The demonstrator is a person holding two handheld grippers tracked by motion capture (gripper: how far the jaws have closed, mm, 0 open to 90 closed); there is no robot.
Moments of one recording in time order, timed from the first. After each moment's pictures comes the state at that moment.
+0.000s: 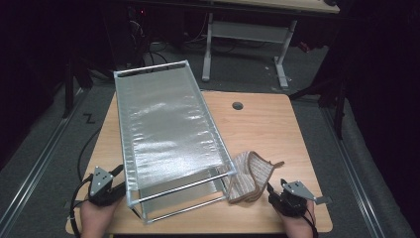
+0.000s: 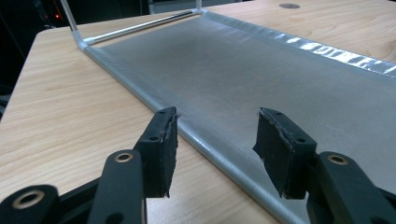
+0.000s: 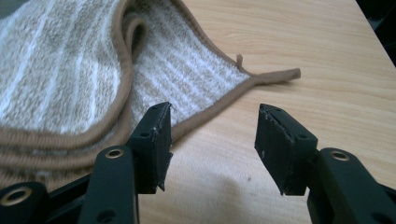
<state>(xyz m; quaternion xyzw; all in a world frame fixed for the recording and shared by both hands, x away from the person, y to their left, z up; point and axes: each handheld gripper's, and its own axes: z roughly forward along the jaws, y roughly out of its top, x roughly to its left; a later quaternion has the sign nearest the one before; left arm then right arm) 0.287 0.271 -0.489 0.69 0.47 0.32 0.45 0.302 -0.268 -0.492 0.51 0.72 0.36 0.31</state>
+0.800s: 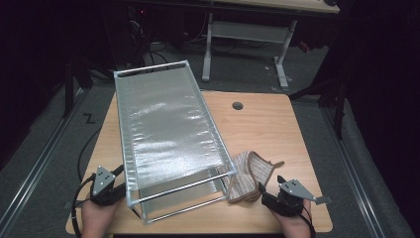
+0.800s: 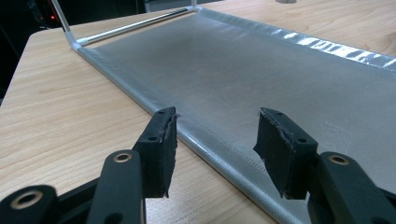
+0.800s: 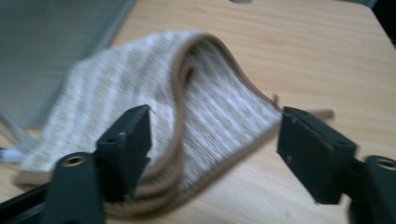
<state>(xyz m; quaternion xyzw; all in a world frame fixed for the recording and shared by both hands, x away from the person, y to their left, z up) 0.287 0.269 -0.490 0.70 0.46 0.32 0.44 0.298 -0.251 -0.470 0.47 0.73 0.41 0.29</state>
